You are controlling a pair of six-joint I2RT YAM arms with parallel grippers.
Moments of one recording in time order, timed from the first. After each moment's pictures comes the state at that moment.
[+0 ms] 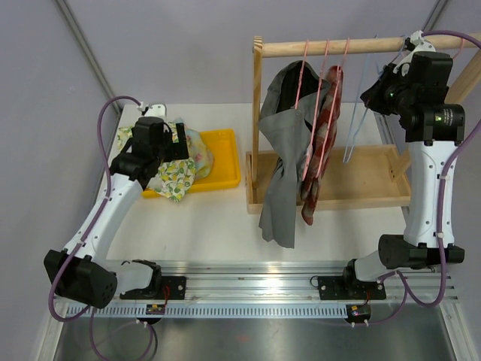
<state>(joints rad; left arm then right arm) -0.27 1.23 1.22 -0.58 -0.24 -0.23 -0.02 1.50 2.13 -1.03 -0.10 0.31</state>
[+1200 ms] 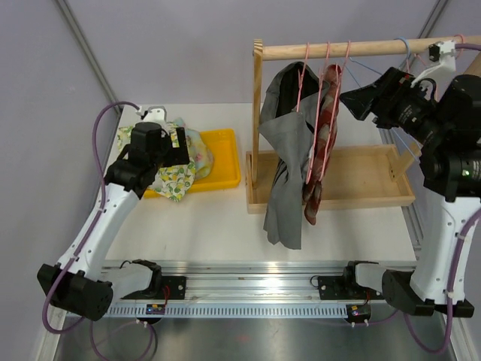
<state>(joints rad) -0.29 1.16 1.19 -0.61 -0.21 -0.24 -0.04 1.23 2.04 -0.91 -0.48 0.45</state>
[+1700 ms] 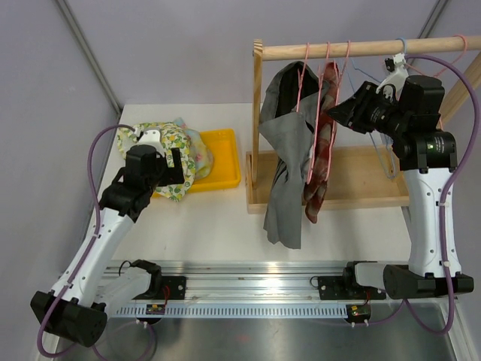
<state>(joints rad) -0.29 0.95 0.99 -0.60 -0.23 -0.22 0.03 1.28 1.79 -0.84 -0.49 0.46</state>
